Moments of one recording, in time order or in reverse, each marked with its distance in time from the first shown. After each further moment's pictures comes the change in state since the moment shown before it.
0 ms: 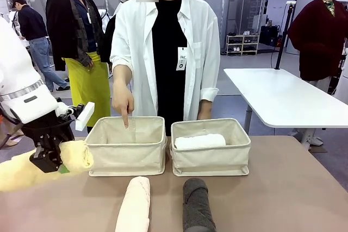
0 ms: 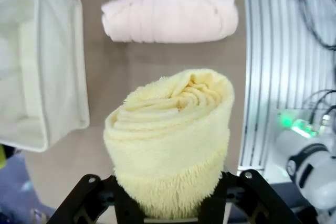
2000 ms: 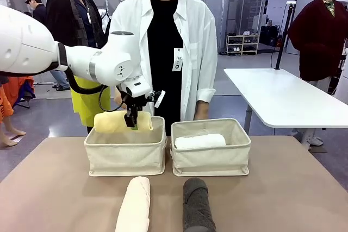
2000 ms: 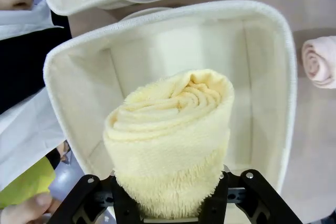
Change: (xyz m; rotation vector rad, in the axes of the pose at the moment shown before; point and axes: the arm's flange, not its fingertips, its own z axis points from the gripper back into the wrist) left arm 0.124 0.292 -0.123 0.040 0.201 -0.183; right arm 0.000 0.000 0.000 0.001 0.000 0.000
